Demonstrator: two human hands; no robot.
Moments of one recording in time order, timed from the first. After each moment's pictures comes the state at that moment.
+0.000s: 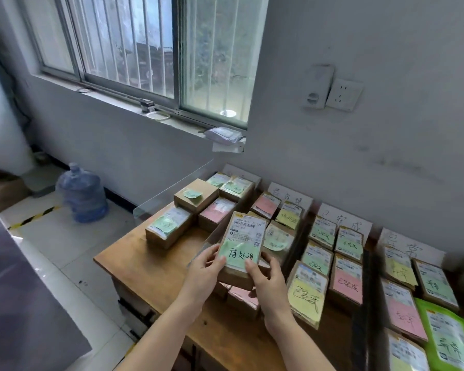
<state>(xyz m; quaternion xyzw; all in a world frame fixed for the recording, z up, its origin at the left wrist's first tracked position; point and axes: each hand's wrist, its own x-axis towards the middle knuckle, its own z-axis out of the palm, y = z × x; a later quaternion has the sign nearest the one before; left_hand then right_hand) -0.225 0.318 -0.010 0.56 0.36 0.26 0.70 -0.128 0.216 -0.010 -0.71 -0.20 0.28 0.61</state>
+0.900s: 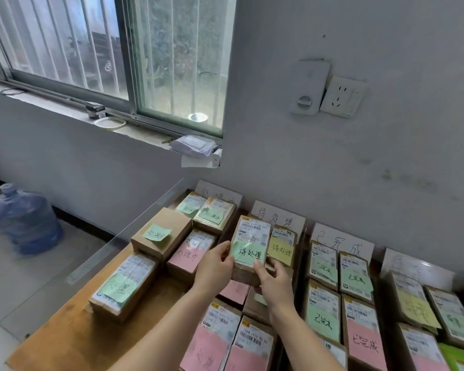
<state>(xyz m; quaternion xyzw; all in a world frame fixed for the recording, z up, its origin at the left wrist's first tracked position) -0.048 0.448 -0.015 0.73 0.36 0.16 0.56 0.025 0.337 -0.035 -0.76 -0.07 0.23 0.61</state>
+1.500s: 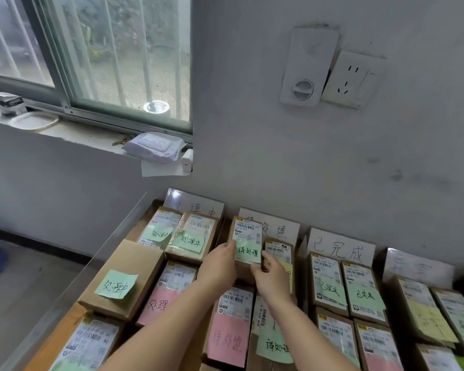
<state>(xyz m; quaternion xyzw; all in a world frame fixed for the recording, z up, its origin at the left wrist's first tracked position) 0.084 0.532 -0.035 0.93 0.23 -0.02 0.28 0.137 0.413 -0.060 -0.86 -0.07 0.17 0.47</state>
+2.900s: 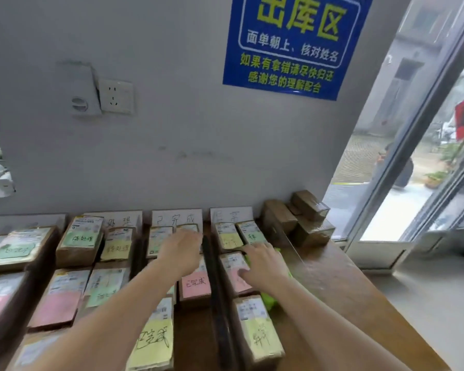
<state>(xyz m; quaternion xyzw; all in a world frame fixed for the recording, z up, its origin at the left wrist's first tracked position) 0.063 0.201 0.050 1.00 0.00 0.05 0.08 0.069 0.005 0.048 -0.99 -0.14 0.01 0.04</state>
